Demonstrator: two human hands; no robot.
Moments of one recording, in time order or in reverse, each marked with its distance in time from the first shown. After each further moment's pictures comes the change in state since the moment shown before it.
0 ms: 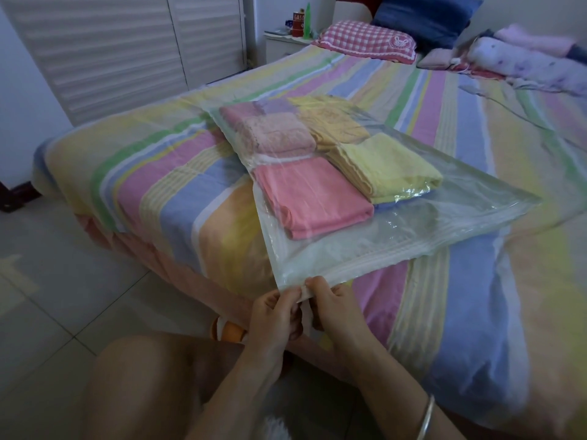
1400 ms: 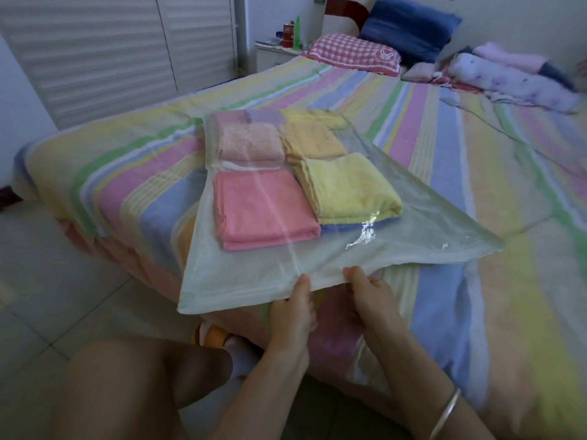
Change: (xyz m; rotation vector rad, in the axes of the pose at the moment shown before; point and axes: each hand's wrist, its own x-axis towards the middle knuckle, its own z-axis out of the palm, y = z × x) left_hand 0.009 -0.021 0.065 -0.085 0.194 -0.189; right_hand 0.019 -0.001 -0.076 0.050 0.309 0.078
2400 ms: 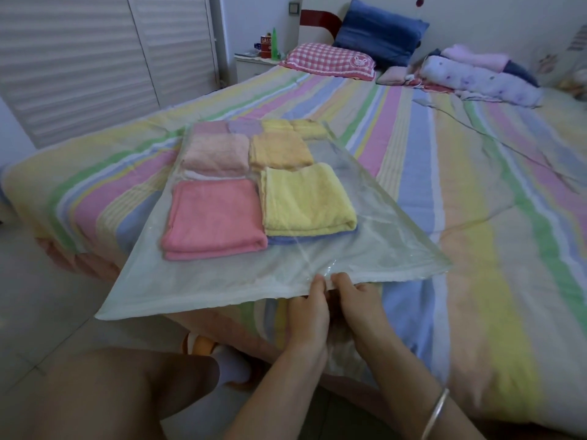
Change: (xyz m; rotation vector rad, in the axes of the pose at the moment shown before) left_hand -0.018 -0.028 0.052 0.174 -0.003 0.022; right_hand -0.011 0.009 -0.031 -0.009 -0.012 -0.008
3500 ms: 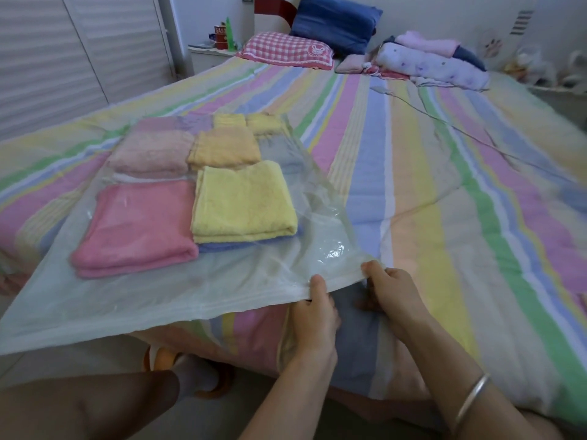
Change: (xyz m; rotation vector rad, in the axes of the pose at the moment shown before) left_hand -0.025 -0.030 0.077 -0.145 -0.095 0.020; right_hand 0.037 0.006 -0.114 0.084 0.150 -0.042
